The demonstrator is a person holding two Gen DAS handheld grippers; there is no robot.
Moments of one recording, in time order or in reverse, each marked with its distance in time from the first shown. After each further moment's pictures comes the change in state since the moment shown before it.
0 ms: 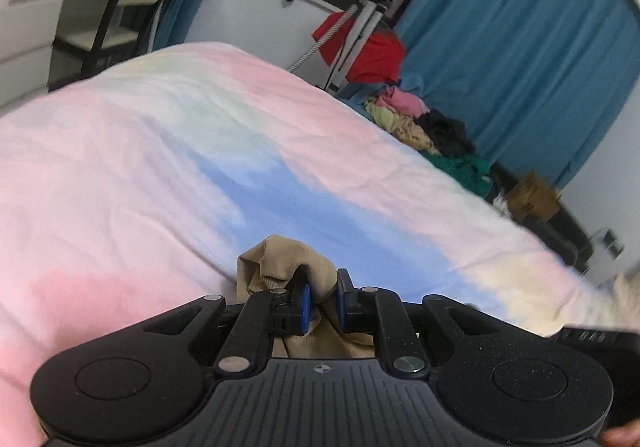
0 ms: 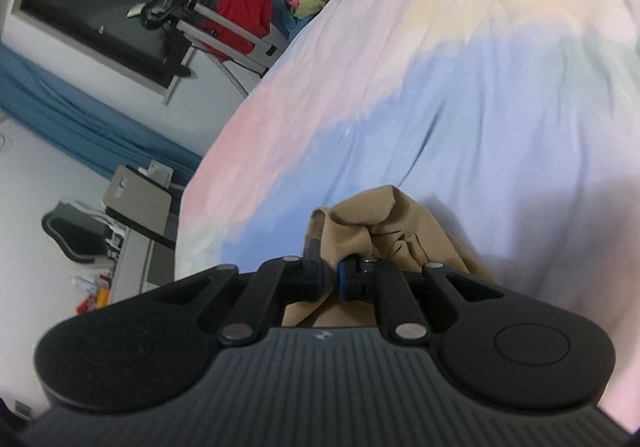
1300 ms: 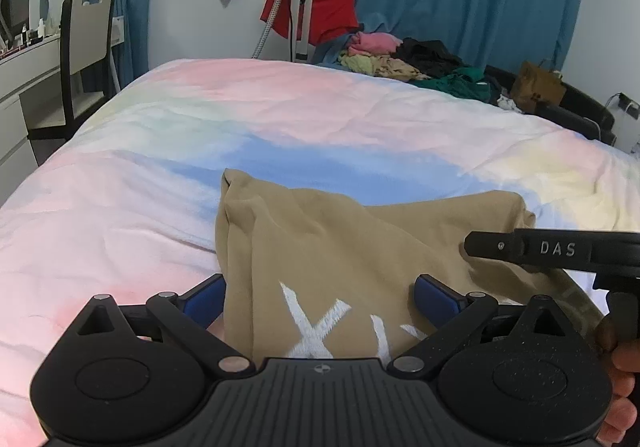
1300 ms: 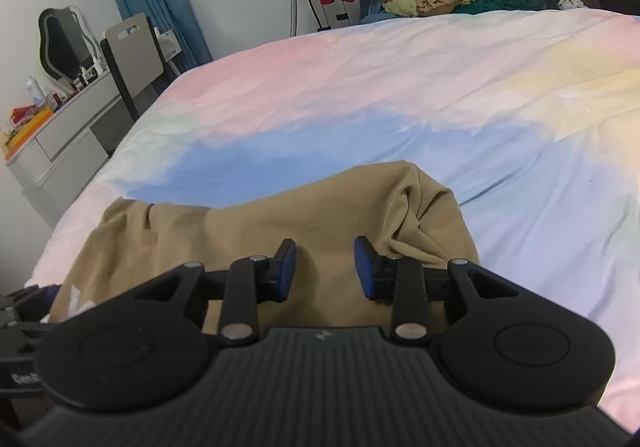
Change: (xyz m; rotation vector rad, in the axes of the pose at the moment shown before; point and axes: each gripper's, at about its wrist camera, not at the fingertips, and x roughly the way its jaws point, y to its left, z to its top) left arm -0.007 -0.041 -0.033 0.372 0.089 0.102; right arm 0.019 0.046 -0.037 -0.614 0.034 -0.121
